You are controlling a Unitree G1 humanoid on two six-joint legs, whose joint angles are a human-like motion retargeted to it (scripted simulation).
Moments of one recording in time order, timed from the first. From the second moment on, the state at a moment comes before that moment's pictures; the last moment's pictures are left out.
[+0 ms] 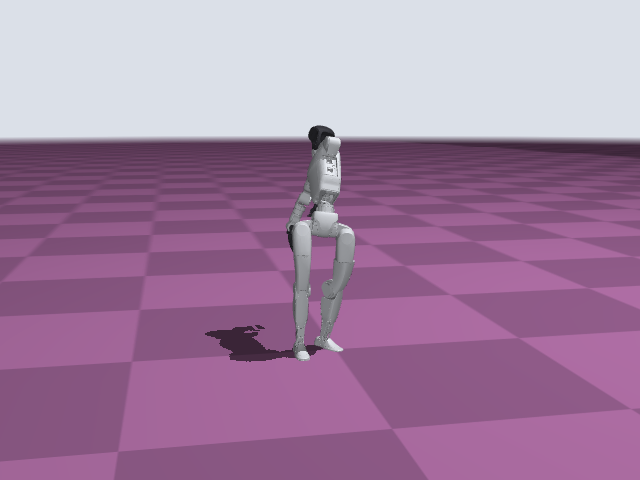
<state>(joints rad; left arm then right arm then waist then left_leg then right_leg) -3.09 -0.60 -1.40 0.34 0.52 0.05 -0.08 -3.08 -2.25 -2.00 0.98 -0.38 -0.02 0.48 -1.37 0.45 -0.03 0.54 0.08 0.63 -0.02 -0.26 -0.03 0.26 0.14 0.06 0.13 -0.09 0.03</state>
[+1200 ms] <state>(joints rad) -3.09 -0.60 -1.40 0.36 0.54 0.05 -0.11 -3.09 -2.25 -2.00 0.97 -0.36 -0.03 0.50 -1.07 0.46 -0.01 0.45 -0.08 0.14 0.00 -0.16 0.08 0.45 0.01 -0.31 0.05 -0.20 -0.01</state>
